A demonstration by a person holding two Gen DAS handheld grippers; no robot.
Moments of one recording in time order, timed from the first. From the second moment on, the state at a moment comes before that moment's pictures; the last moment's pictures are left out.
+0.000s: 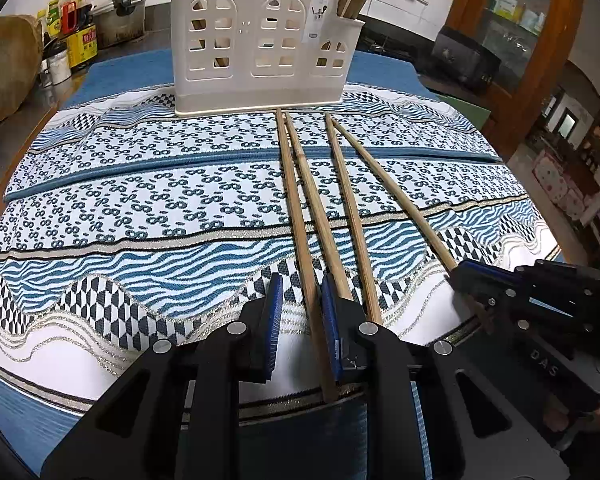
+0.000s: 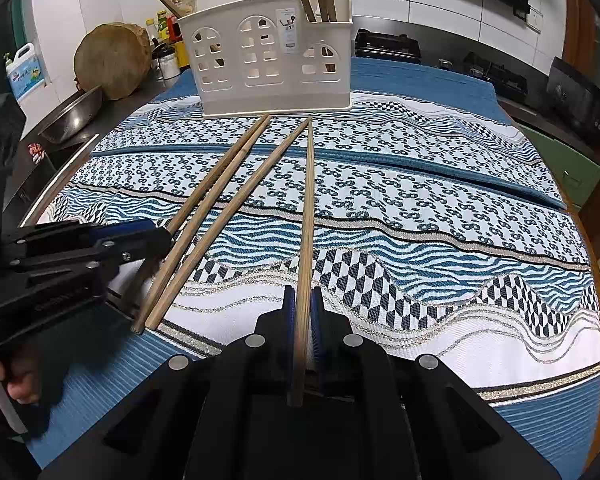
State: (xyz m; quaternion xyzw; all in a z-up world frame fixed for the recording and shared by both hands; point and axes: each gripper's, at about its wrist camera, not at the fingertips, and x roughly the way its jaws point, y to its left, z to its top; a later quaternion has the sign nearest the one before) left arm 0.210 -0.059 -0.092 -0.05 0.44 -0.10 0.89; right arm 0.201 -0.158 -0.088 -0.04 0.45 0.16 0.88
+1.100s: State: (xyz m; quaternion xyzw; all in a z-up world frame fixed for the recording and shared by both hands) left arm 0.206 -0.023 -0.020 -0.08 0.35 -0.09 0.93; right arm 0.198 -0.167 0.006 -0.04 0.35 0.18 0.92
